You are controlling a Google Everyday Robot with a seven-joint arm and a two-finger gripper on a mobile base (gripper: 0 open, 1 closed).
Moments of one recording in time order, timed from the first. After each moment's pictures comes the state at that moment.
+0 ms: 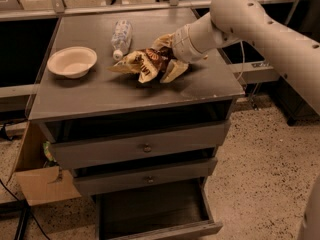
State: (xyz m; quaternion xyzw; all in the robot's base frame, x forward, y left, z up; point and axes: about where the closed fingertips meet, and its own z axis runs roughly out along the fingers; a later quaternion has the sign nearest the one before) arm 0.698 -0.014 0.856 -0.78 0.48 0.00 0.40
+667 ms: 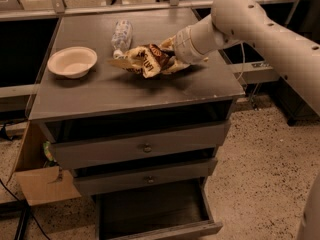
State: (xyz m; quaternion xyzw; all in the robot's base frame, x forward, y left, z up) arm 0.700 -0.017 0.853 -0.77 0.49 0.00 0.40
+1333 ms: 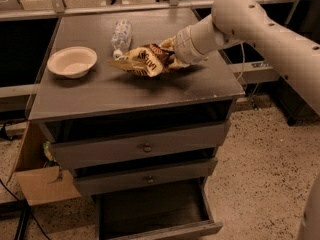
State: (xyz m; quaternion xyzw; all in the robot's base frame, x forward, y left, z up) arm 0.700 -0.017 0.853 -0.77 0.49 0.00 0.40
